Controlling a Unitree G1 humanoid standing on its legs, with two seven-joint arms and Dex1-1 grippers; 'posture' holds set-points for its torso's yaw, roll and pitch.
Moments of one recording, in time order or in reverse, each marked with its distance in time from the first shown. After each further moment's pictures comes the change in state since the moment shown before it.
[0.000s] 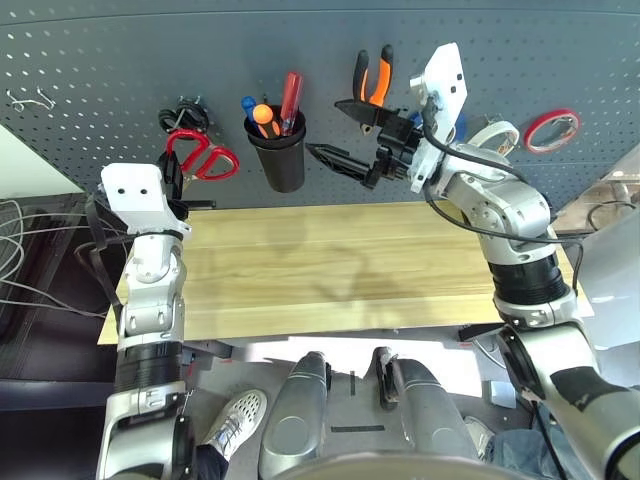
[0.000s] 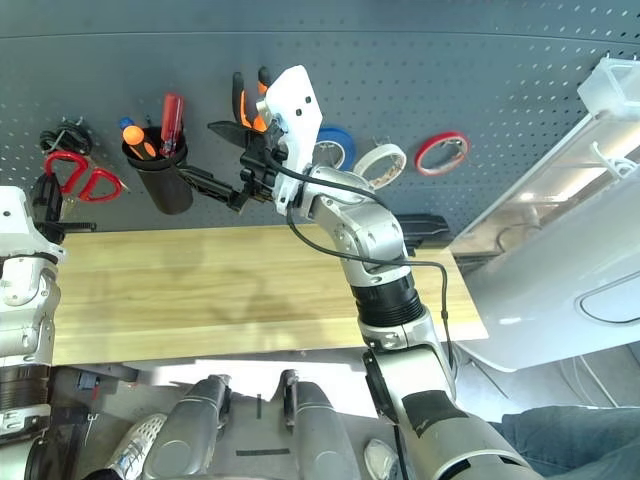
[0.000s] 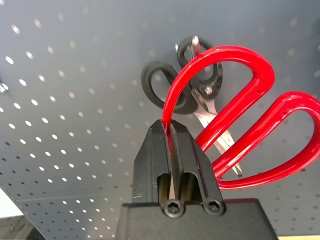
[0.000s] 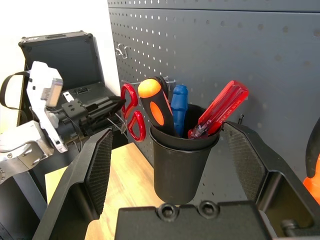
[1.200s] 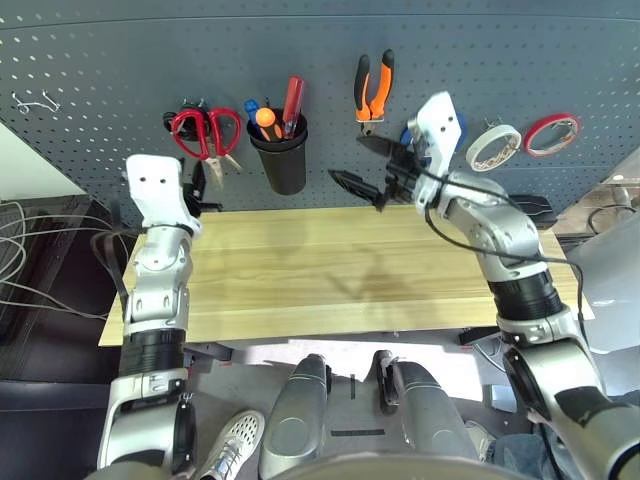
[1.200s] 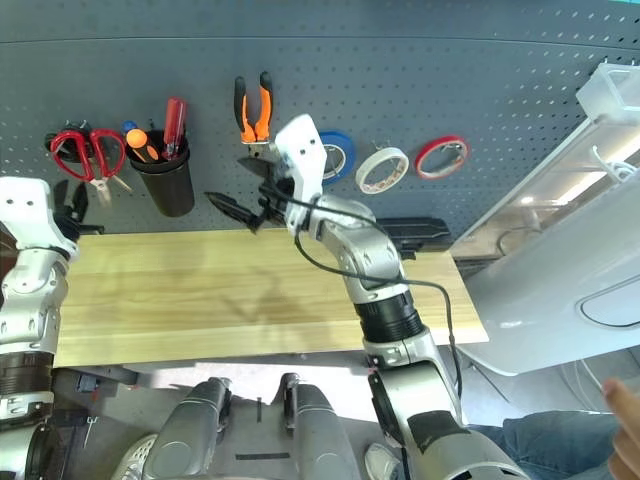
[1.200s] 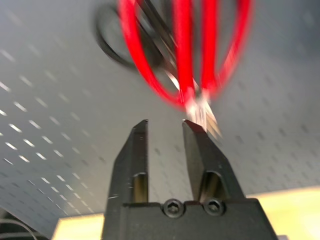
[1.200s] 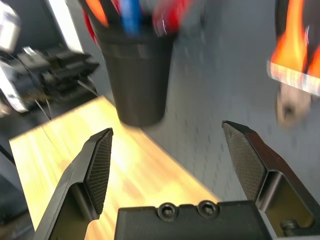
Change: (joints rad) left arm -0.052 -0.004 -0.068 0.144 0.007 0.161 -0.107; right arm 0.183 -0.026 0.037 0.140 -0.137 -0.111 -0.019
